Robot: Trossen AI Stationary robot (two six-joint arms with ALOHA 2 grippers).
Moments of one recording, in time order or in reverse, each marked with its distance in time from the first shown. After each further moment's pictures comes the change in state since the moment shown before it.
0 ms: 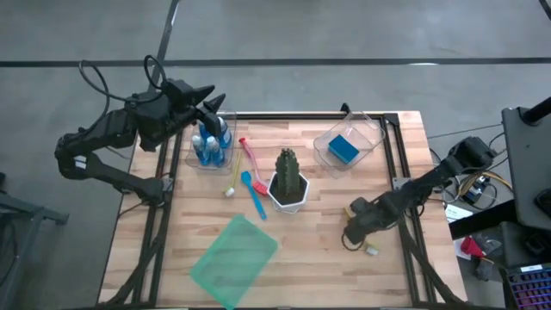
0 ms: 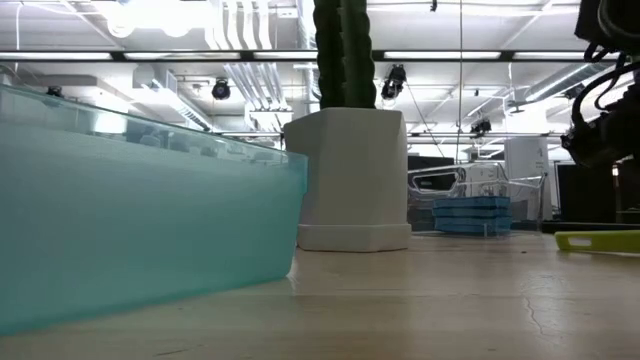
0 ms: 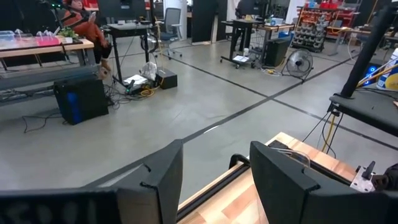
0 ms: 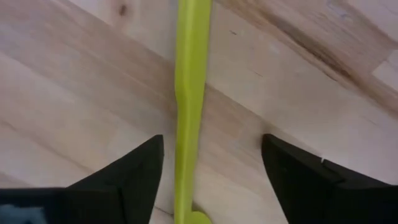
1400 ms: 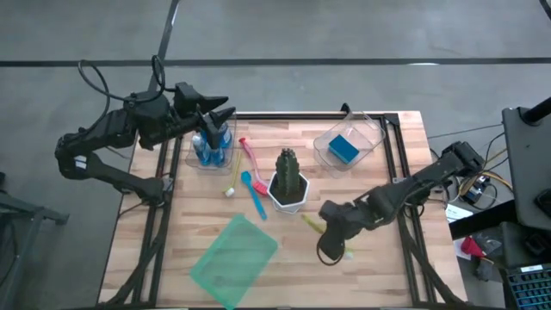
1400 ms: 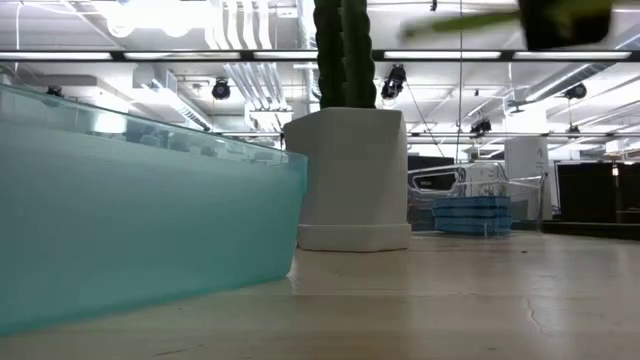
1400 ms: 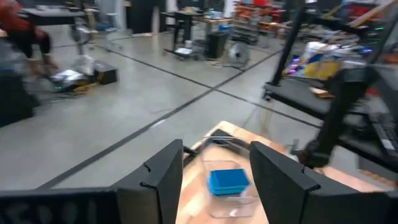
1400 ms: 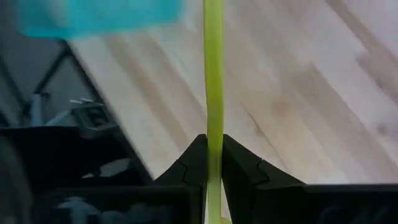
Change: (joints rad) left arm 0.000 0.000 0.000 0.024 0.262 -0.004; right arm -0.035 0.132 0.666 -0.142 0.097 -0.377
